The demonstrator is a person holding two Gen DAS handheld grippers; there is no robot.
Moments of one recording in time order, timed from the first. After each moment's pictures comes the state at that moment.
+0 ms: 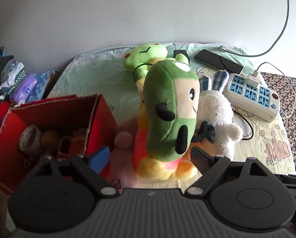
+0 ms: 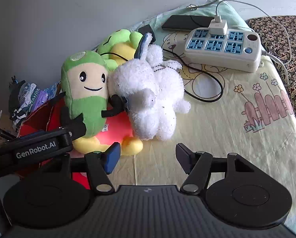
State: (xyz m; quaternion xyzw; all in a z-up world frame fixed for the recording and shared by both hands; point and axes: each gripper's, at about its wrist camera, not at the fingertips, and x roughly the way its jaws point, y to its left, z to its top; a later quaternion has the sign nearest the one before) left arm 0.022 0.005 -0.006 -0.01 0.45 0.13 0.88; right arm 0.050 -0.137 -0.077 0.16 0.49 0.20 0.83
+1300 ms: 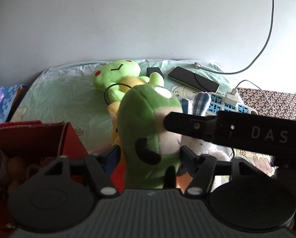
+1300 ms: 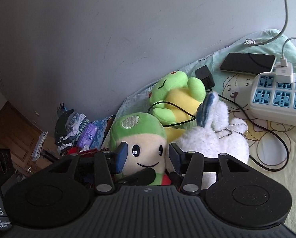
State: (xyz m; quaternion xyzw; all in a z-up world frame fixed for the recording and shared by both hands) left arm 0.054 0.028 -0.022 -0.04 0.41 0.03 0.91; right arm 0.107 -0.111 -0.070 0.24 0.37 0.35 0.83
